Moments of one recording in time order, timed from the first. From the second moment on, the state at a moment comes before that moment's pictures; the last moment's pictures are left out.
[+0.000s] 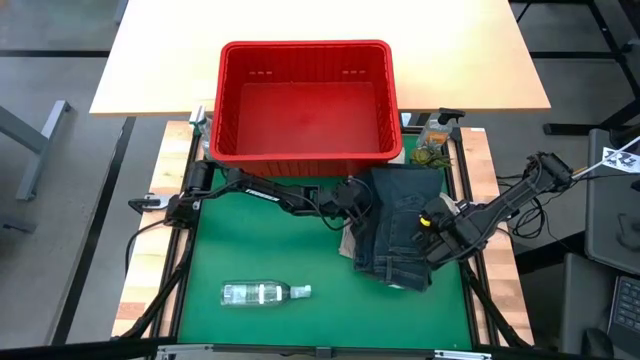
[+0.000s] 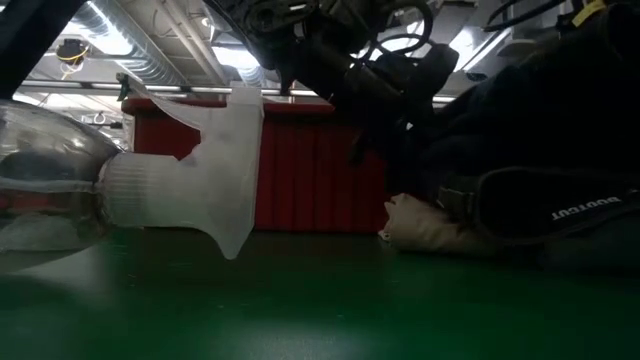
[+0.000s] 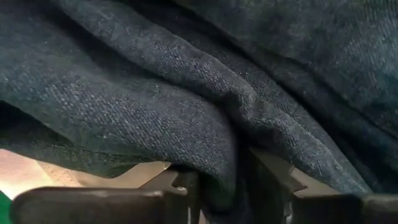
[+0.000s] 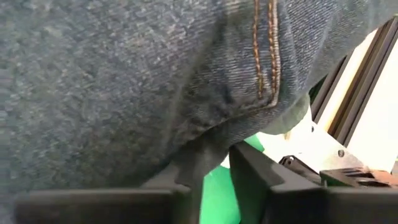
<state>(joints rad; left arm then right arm) 0.01 2.10 1.42 0.17 -0.20 -0.48 0.53 1.25 0.96 -1.49 0.40 1.59</state>
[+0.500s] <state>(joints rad) 0.02 2.02 1.42 0.07 -0.19 -0.34 0.54 1.24 1.05 -1.57 0.28 1.56</state>
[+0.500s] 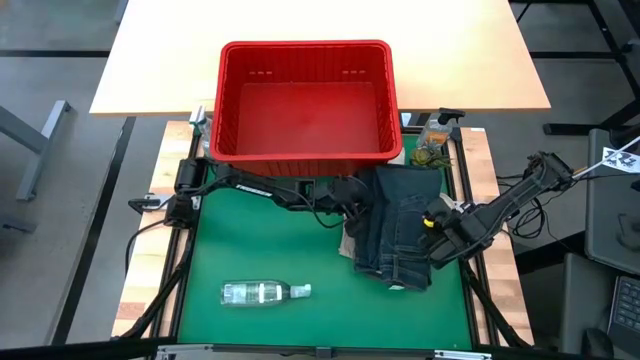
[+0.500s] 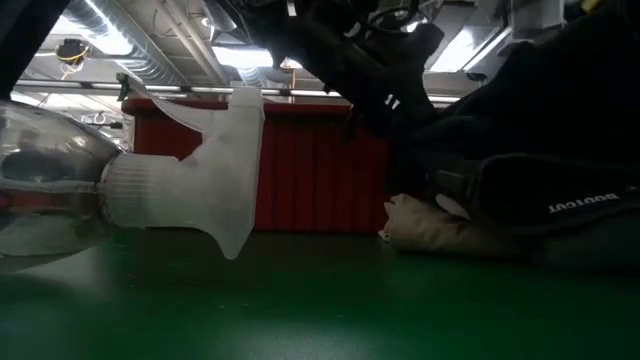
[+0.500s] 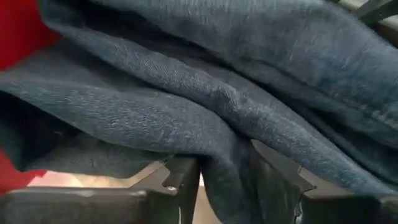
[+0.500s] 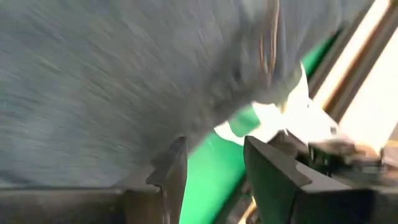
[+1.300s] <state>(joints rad) 0.04 1.98 1.42 -0.10 -0.20 -0.30 0.42 1.26 0.94 -0.89 0.79 1.21</state>
